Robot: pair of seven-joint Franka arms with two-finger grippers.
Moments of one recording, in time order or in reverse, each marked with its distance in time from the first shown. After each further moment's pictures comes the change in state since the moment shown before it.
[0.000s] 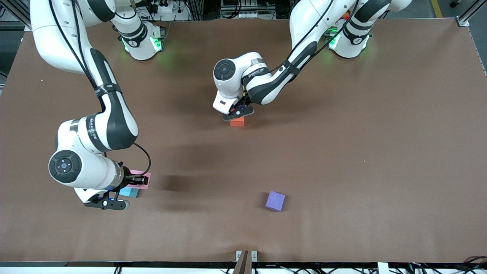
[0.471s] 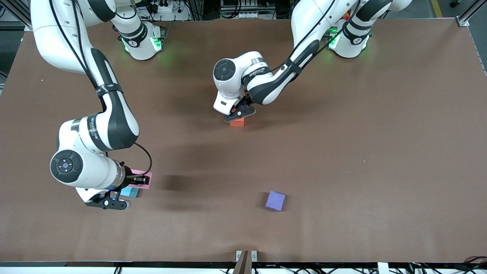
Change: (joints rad) left arm 0.017 -0.031 0.006 0.025 0.000 -0.062 0.000; right arm 0.012 0.000 0.007 0.000 0.005 0.000 0.036
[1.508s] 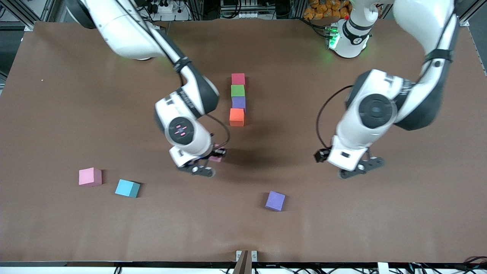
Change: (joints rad) left arm 0.583 -0.248 0.020 0.091 0.002 -0.222 0.634; right arm 0.368 0.002 0.009 -0.152 0.103 0.164 0.418
